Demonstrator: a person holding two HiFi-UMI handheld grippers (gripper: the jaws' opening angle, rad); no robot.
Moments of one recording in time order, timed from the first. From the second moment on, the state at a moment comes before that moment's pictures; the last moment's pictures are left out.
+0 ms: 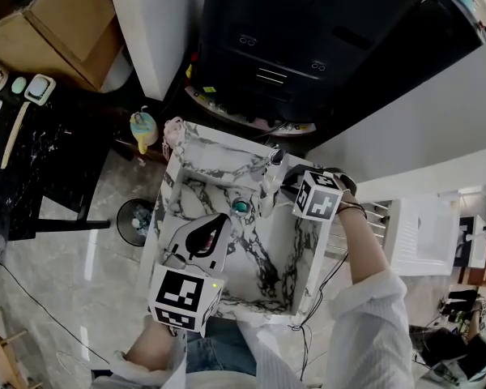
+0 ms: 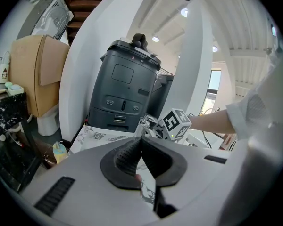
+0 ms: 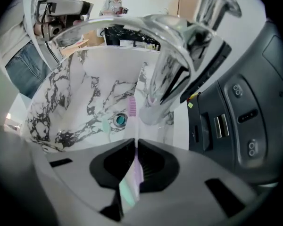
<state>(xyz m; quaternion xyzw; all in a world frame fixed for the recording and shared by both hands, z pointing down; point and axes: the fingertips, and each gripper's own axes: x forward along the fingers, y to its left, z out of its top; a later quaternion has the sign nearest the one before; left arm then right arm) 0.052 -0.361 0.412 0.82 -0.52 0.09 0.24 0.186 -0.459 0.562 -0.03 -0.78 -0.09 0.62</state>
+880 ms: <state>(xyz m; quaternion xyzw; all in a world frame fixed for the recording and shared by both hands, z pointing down) 0.063 -0.317 0.372 0.84 -0.50 0.06 0.20 0.171 -0.367 0.505 0.00 -0.80 -0.12 0.59</state>
